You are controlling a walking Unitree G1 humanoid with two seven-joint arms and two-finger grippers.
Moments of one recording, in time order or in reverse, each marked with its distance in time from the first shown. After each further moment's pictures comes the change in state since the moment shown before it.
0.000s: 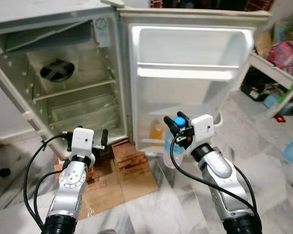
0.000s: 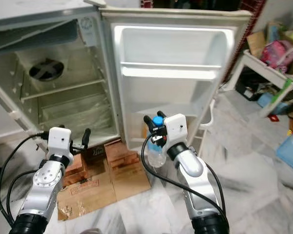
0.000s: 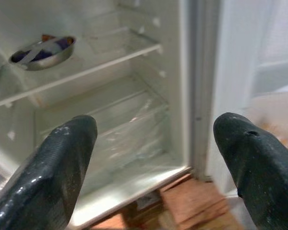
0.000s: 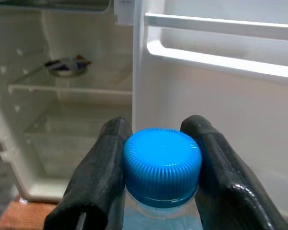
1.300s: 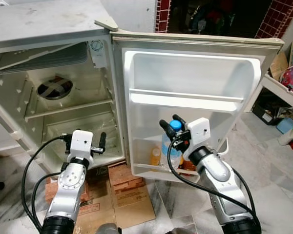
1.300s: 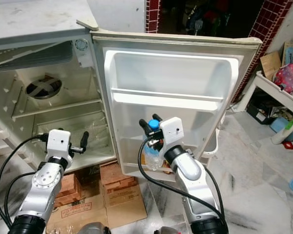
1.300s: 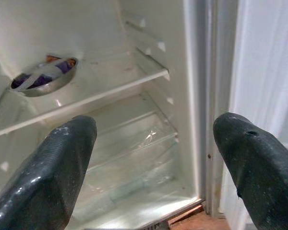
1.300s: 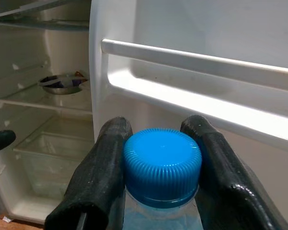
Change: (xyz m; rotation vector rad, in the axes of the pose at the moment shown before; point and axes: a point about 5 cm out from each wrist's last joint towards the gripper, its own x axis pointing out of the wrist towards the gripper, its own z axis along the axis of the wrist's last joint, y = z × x) left arm 0.001 0.000 -0.002 0.026 0.023 0.027; right arm -0.005 0.002 -0.002 -0.015 0.011 0.032
